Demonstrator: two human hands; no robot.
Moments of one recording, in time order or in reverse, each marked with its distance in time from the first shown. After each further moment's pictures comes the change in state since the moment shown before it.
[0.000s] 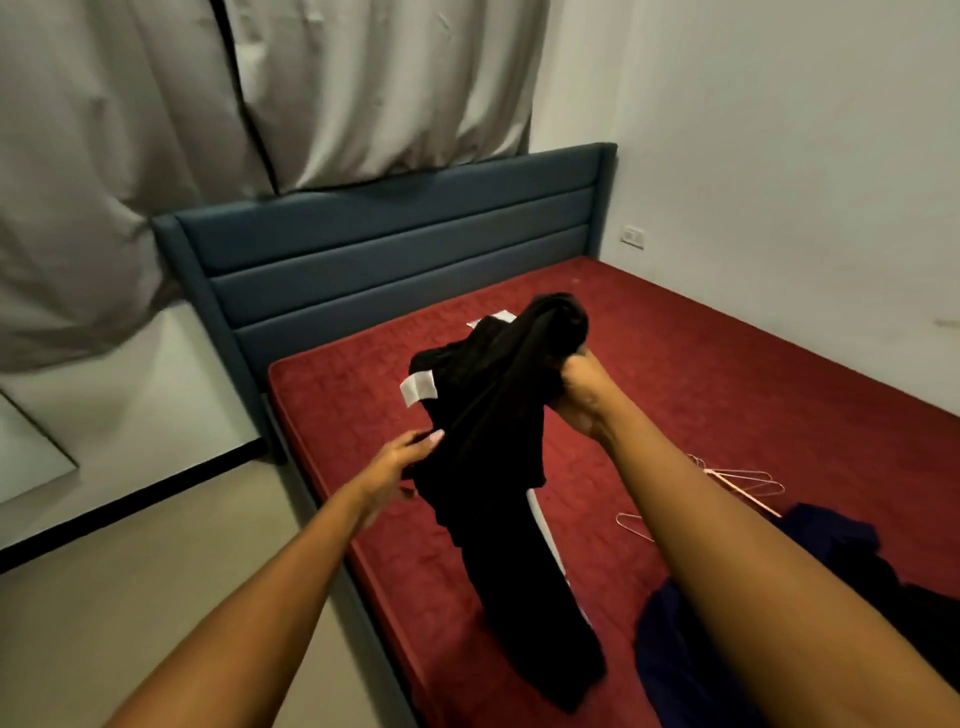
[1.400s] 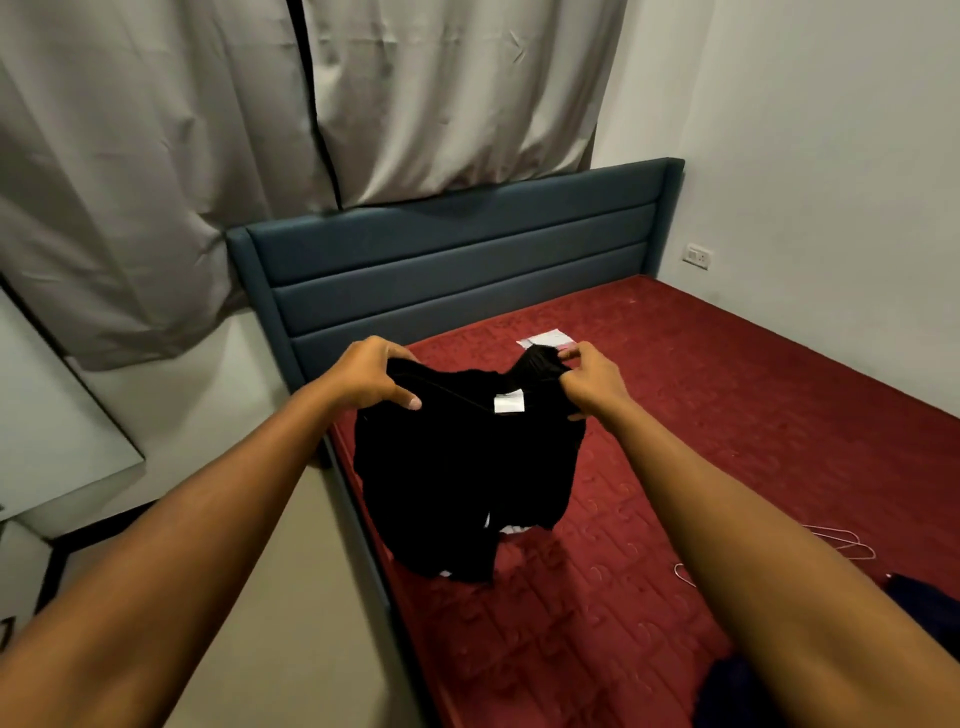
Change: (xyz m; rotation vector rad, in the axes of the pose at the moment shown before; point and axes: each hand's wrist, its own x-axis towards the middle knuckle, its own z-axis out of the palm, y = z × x) left_hand 0.044 0.144 -0.127 0.961 0.183 0.283; right_hand 0.112 0.017 0.024 -0.780 0.160 0.025
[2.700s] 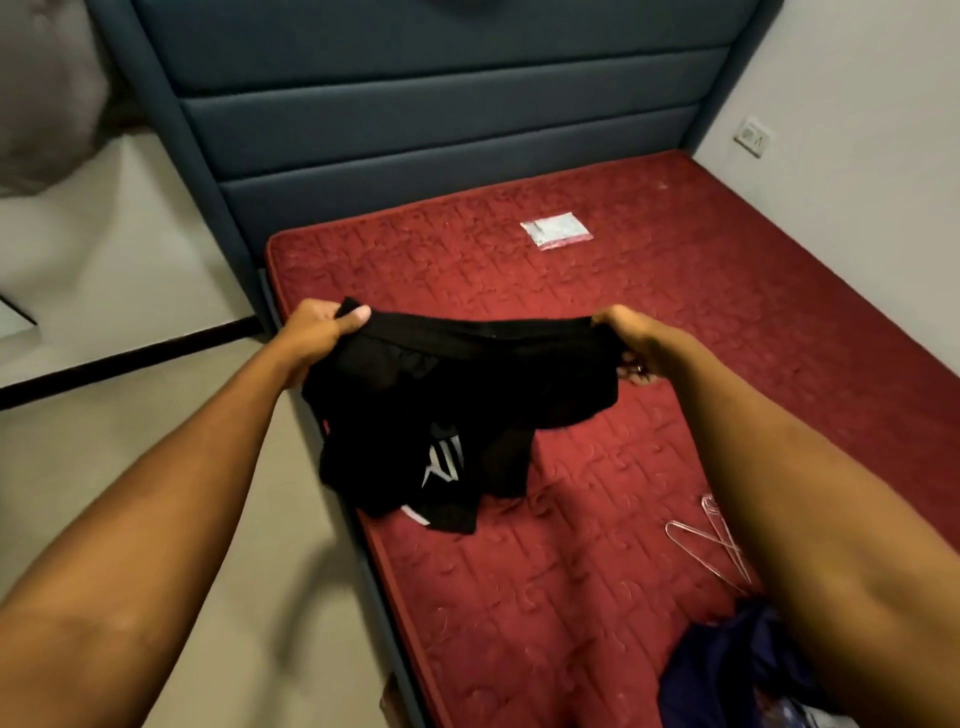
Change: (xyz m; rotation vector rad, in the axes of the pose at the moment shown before) left_hand 0.147 -0.193 0.079 -0.727 0.076 -0.459; right_hand 0.177 0.029 0.061 -0.261 -0.290 0.601
